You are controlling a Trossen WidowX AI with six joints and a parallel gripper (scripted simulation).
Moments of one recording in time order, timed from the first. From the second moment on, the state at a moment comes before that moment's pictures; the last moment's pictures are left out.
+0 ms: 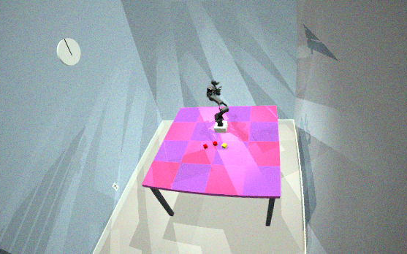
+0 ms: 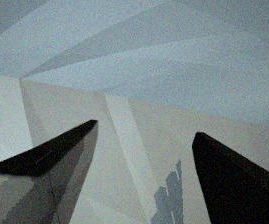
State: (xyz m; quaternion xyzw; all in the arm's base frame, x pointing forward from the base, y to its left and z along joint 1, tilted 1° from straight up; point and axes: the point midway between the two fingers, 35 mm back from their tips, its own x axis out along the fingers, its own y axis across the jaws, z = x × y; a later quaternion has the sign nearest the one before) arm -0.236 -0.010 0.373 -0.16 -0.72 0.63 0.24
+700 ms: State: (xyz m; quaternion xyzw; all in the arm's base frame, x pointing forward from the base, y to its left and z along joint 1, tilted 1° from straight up) arm -0.228 -0.205 0.343 0.06 -0.68 0.73 -0.07
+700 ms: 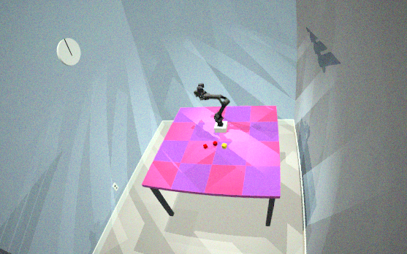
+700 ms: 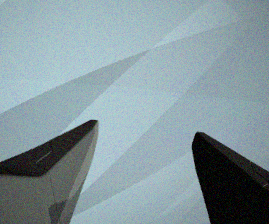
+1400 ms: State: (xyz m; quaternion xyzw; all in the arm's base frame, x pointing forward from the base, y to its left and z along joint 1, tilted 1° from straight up) arm -0.084 -0.348 0.275 0.11 -0.57 0.70 -0.42
